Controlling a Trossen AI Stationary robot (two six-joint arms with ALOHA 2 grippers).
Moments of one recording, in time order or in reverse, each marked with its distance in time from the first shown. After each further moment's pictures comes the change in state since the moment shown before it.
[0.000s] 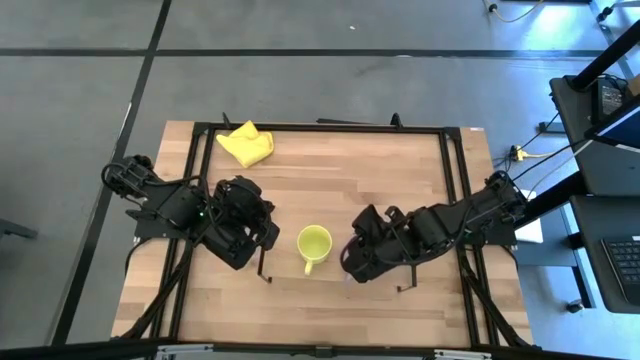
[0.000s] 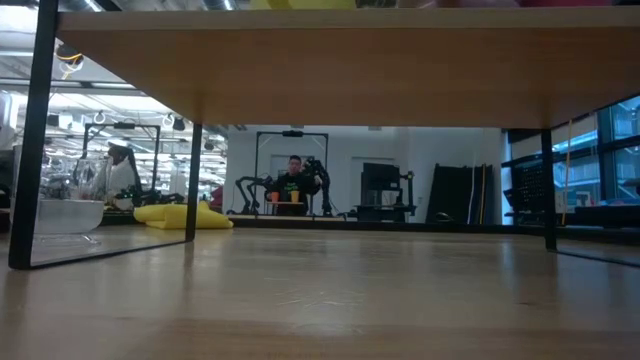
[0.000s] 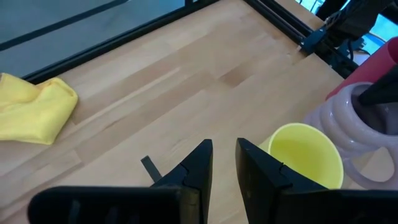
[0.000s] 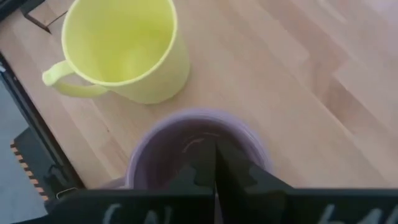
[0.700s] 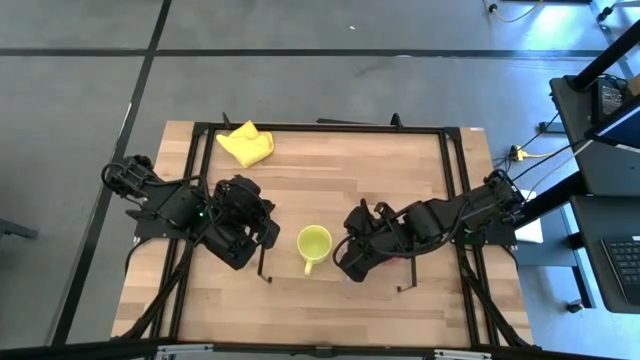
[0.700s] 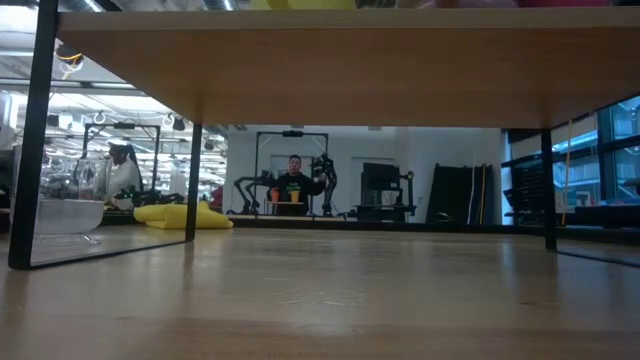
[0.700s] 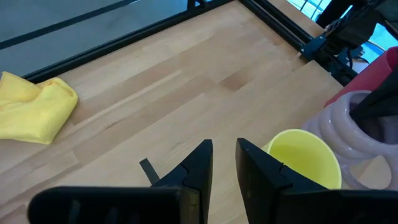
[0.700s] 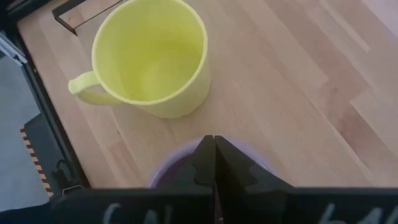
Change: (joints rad) left arm 0.000 0.000 0.000 0.000 -0.017 -0.026; right arm -0.042 0.008 0.002 0.090 -0.037 -0.164
